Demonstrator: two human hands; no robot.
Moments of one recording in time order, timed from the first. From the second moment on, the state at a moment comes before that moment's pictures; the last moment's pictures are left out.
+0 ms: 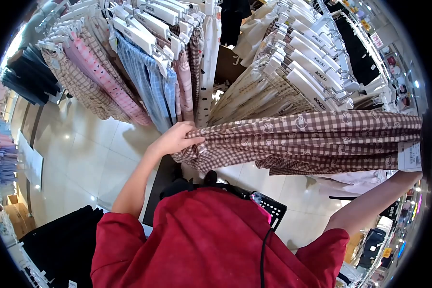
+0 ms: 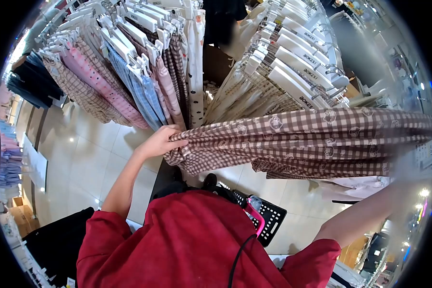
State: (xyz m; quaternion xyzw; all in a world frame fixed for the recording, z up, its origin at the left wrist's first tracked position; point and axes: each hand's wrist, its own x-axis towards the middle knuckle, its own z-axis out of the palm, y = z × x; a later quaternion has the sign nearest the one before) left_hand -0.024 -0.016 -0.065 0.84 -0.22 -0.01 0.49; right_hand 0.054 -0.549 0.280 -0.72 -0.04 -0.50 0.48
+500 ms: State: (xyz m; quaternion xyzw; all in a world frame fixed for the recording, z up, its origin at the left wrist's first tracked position) left_hand -0.053 0.057 -0.128 0.88 -0.06 -0.07 0.46; right_hand 0.066 -0.610 0.281 -0.71 0.01 -0.50 0.50
